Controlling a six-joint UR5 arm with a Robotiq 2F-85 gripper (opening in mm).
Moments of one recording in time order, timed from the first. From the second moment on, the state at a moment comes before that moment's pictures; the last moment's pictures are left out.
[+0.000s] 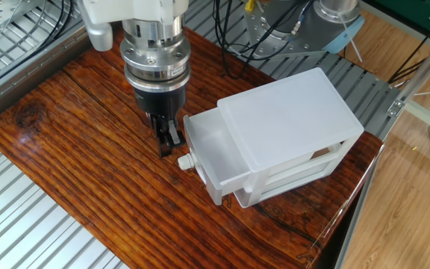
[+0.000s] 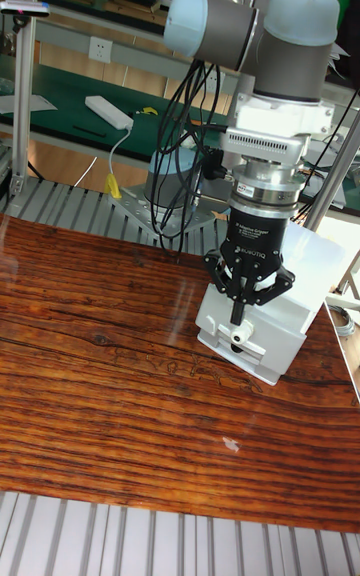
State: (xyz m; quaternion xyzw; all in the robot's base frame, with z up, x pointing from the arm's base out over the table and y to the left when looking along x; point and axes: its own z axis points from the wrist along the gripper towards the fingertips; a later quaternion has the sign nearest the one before) arm 0.607 0.097 0.202 0.23 0.97 0.08 0.09
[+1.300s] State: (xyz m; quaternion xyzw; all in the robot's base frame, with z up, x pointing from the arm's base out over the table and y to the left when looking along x) arm 0.603 0.114 0.197 0.19 0.97 0.09 0.10
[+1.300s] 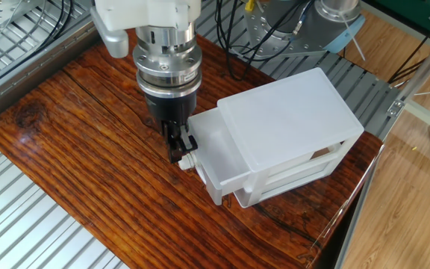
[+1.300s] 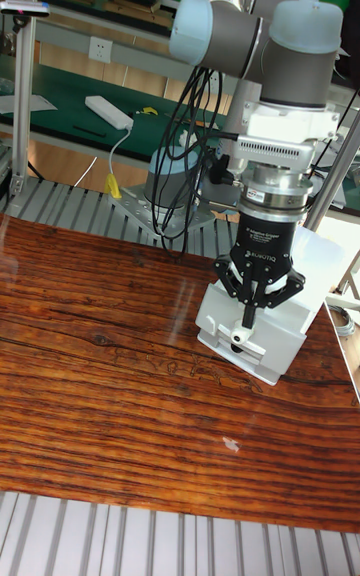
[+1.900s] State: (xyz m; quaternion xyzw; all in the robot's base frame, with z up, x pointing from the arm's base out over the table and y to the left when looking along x) arm 0.591 0.120 0.197 0.17 0.98 0.10 0.07
